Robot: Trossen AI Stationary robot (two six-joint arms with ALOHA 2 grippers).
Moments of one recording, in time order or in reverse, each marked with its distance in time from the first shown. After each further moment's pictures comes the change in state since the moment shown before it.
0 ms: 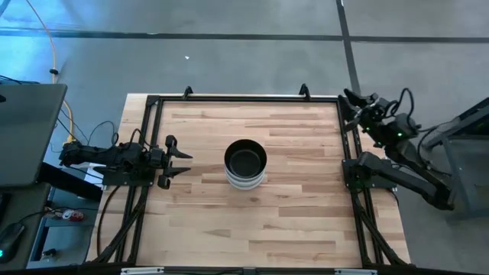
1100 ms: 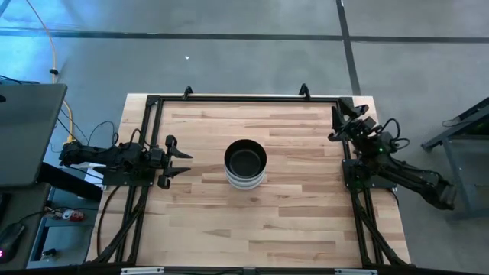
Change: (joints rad) left arm 0.000 0.000 0.000 0.000 0.000 0.000; right arm 0.002 0.000 -0.494 0.768 -0.013 -0.223
